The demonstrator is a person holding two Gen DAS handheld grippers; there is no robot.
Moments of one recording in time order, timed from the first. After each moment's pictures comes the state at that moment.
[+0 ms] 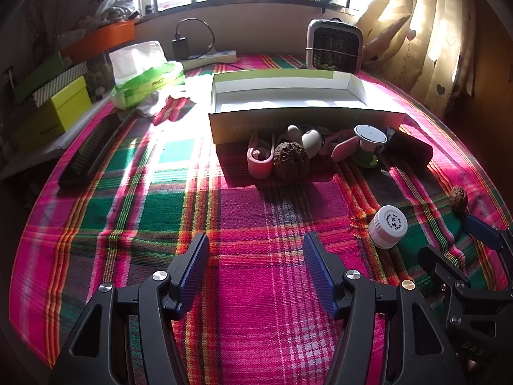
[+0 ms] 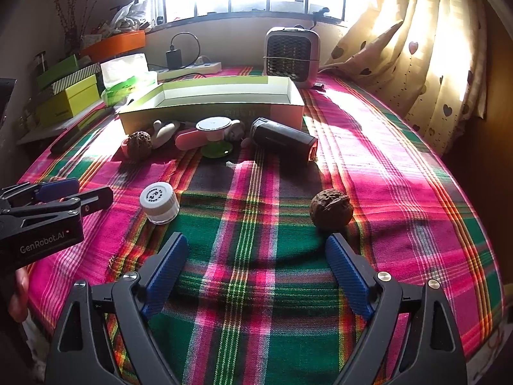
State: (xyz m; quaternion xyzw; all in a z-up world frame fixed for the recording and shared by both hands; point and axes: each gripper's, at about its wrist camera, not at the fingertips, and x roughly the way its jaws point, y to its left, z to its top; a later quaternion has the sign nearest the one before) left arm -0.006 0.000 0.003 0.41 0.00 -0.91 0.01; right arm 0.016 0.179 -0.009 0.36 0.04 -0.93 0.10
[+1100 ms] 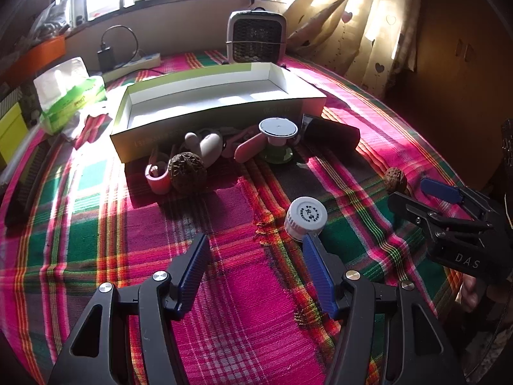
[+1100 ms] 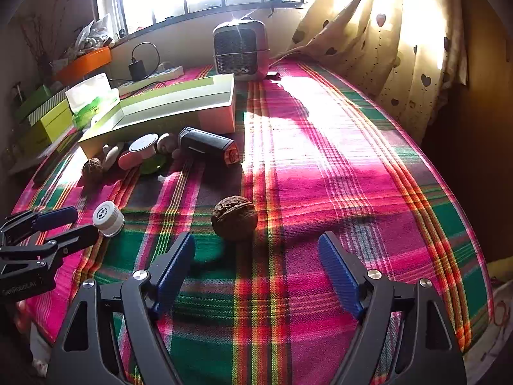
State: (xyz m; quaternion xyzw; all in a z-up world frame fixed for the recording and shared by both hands) left arm -0.011 0.045 0.006 0.42 -0.02 -0.90 -0.13; right arm -0.005 0.236 -0.002 0.39 0.00 -0.92 0.07
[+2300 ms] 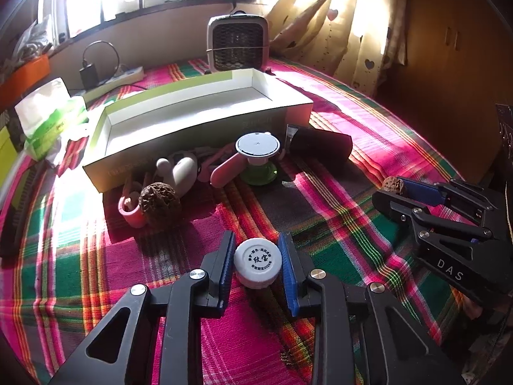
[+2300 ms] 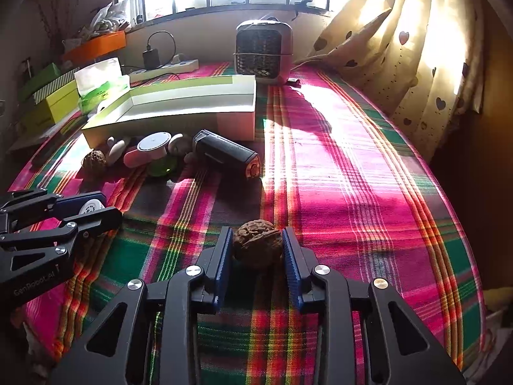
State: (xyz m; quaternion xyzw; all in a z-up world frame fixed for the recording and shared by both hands) left arm -0.029 0.062 0.005 0.41 -0.05 -0.90 -0.15; right arm -0.017 0.220 -0.003 0.38 0.04 -0.92 0.08
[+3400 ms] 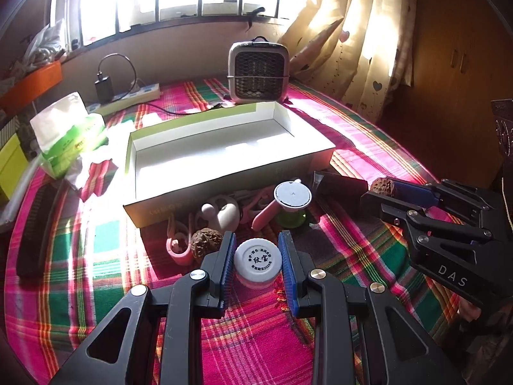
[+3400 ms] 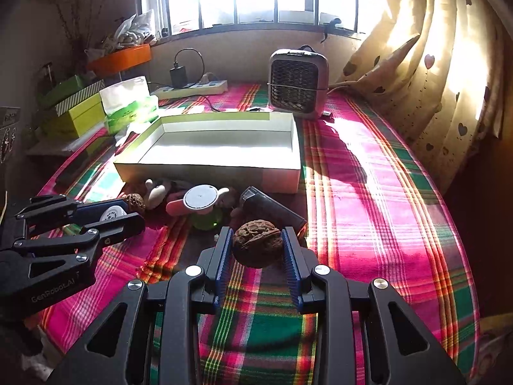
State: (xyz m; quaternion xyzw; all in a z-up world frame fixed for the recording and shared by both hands) left arm -0.046 0.031 0.042 0.38 -0.03 -0.91 -0.14; right arm -0.036 0.186 0.035 0.35 0.04 -0.92 0.14
